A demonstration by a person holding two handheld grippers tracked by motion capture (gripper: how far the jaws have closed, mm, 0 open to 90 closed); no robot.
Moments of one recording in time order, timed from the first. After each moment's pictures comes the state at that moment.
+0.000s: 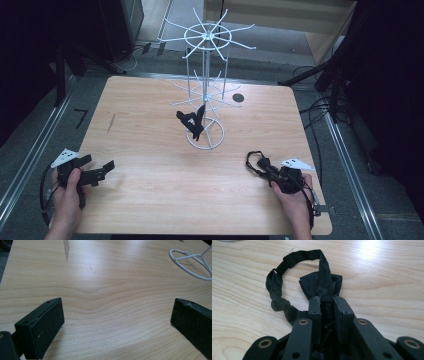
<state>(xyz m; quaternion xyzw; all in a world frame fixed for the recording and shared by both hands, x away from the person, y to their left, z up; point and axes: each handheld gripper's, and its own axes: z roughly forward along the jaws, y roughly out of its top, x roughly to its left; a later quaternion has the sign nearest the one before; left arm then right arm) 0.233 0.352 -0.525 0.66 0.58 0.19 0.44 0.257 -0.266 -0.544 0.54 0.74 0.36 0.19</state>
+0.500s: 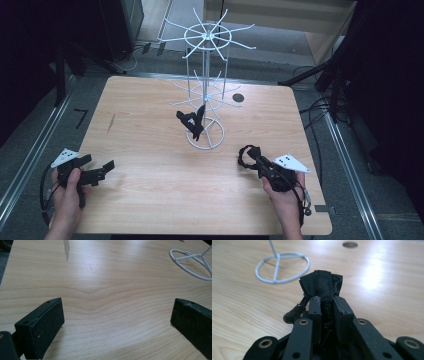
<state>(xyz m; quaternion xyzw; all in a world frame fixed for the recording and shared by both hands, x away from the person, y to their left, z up) 0.234 0.352 -0.525 0.66 0.58 0.19 0.44 0.248 -0.230 -0.508 0.49 0.71 0.44 0.24</state>
